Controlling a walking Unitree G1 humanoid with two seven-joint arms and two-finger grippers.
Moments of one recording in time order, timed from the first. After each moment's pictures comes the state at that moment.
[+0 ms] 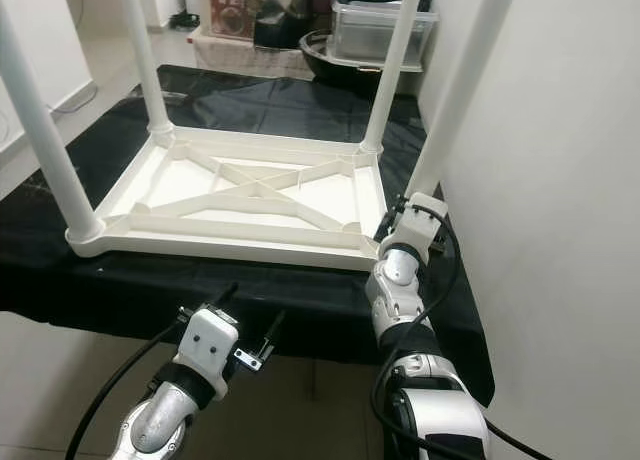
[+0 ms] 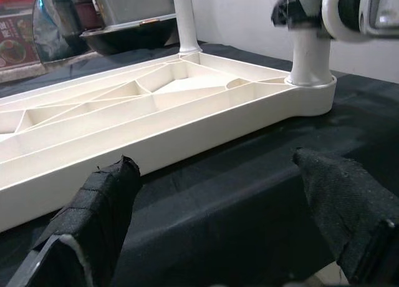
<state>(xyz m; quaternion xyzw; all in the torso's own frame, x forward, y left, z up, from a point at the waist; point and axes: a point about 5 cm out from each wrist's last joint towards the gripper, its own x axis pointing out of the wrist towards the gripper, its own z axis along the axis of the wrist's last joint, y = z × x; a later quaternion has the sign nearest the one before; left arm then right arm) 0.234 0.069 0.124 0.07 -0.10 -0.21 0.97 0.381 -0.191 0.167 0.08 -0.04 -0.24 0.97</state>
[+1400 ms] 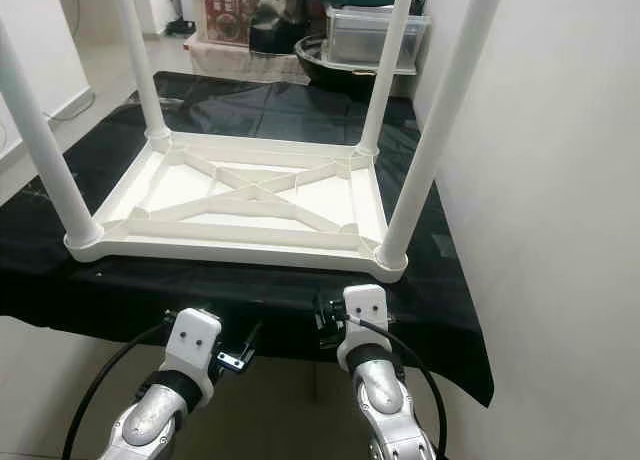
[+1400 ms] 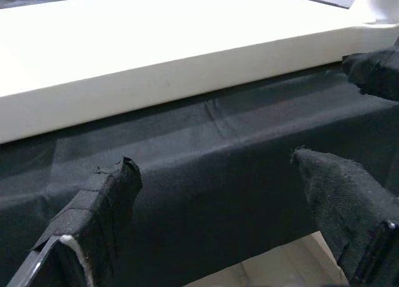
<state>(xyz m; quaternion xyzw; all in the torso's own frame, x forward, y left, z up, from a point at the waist) 0.242 0.087 0.102 0.04 0.00 -0.16 0.99 0.271 -0.141 0.095 -0.03 0.03 0.04 1.00</state>
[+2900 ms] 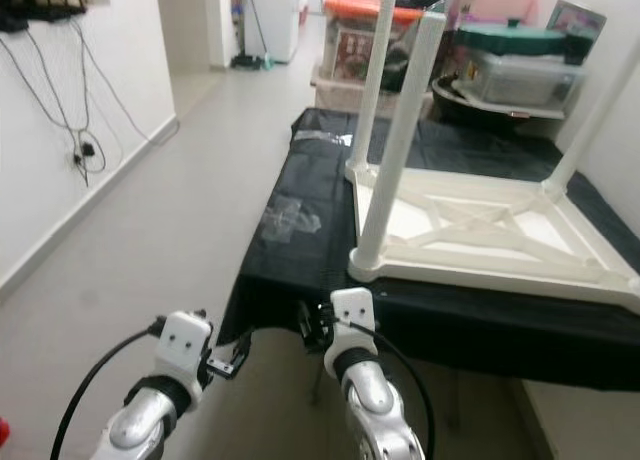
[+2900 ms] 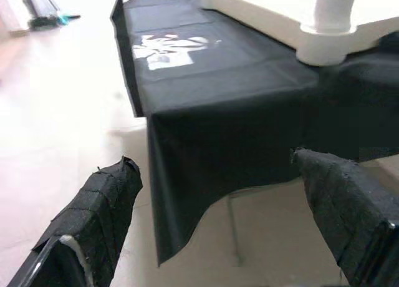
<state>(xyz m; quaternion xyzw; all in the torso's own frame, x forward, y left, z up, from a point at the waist) 0.239 0.082 0.100 0.02 0.02 -0.18 0.98 0.268 -0.141 0.092 -0.01 0.06 0.08 0.99</state>
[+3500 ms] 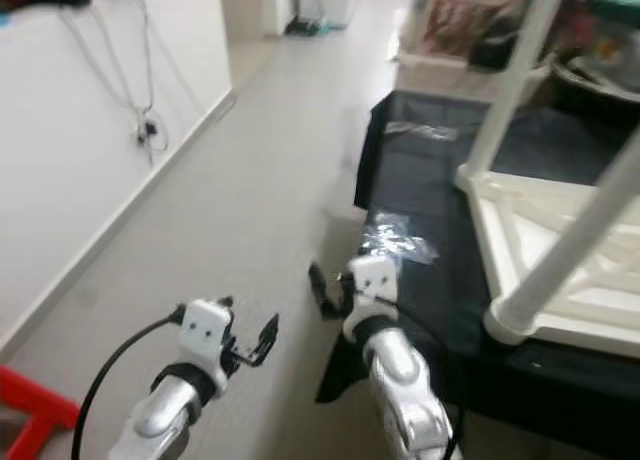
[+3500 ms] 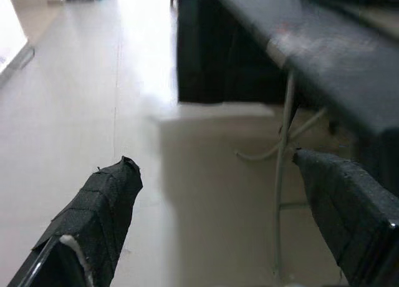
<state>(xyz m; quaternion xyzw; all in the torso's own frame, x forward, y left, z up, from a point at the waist) 0.236 0.086 0.104 0.01 0.02 -0.18 0.98 0.293 -0.123 0.142 0.01 -0.05 0.12 0.99</state>
